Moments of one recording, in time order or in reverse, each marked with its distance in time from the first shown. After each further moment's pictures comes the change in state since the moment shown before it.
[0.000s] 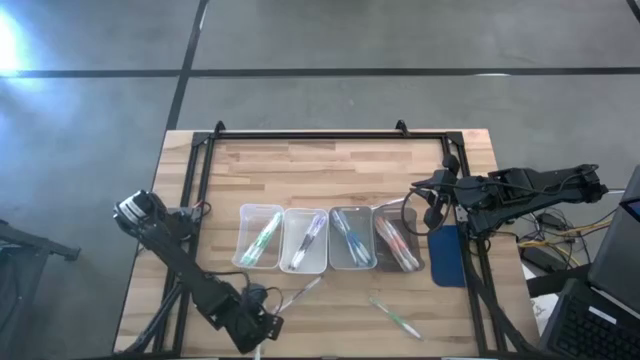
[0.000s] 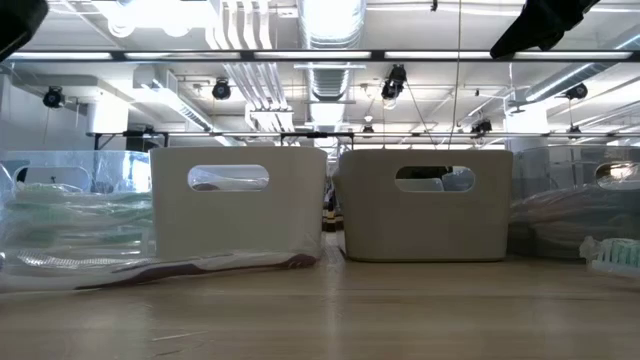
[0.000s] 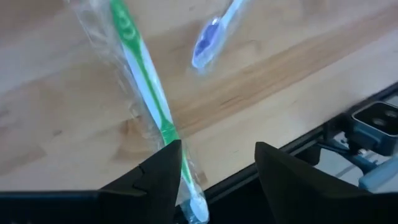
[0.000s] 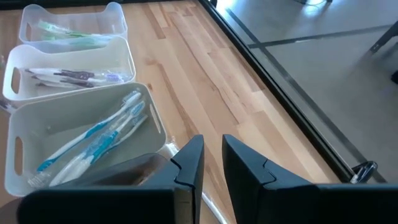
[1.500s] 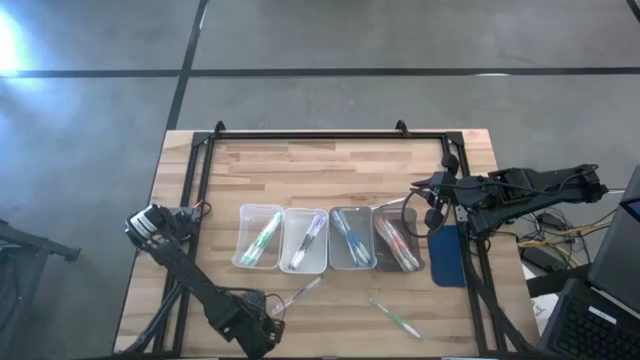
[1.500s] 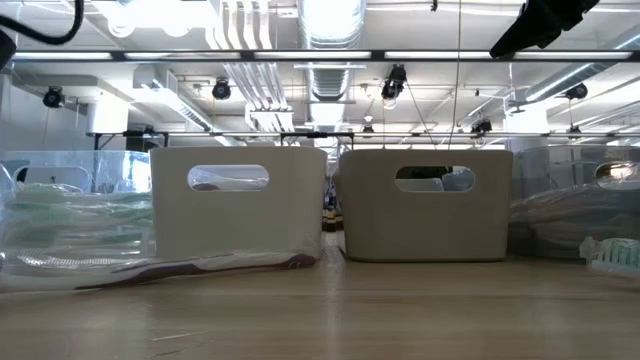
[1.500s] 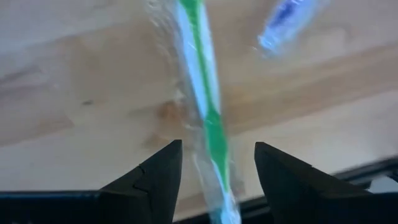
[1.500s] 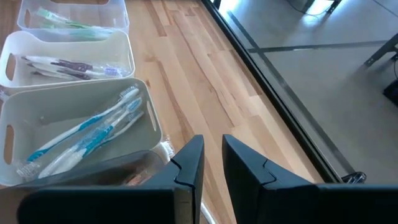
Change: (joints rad) left arm -0.007 0.157 0.128 -0.148 0.114 -0.121; right arm 0.000 0.000 0.000 0.001 0.001 -0.076
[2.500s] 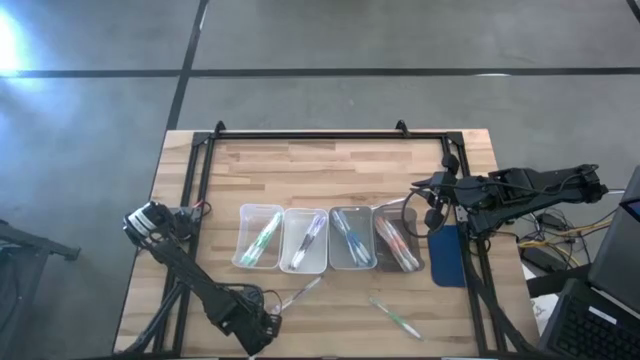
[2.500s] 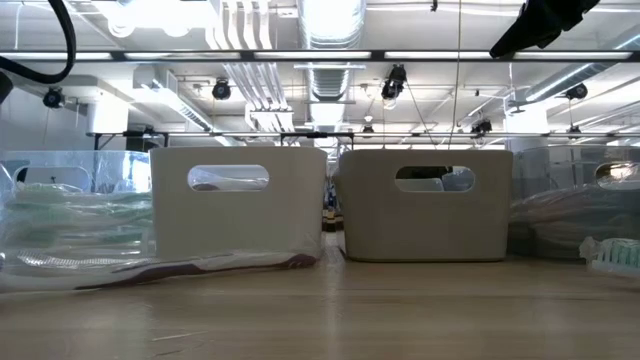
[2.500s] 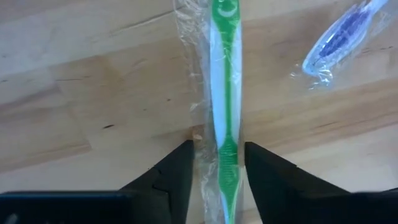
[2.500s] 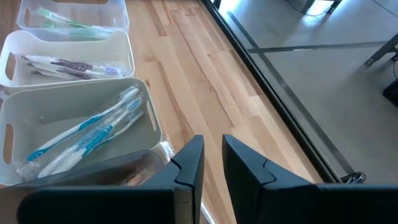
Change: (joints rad) left arm 0.004 -0.004 -0.110 0.088 0.007 -0.030; right arm 0.000 0.000 0.000 0.000 0.000 -0.003
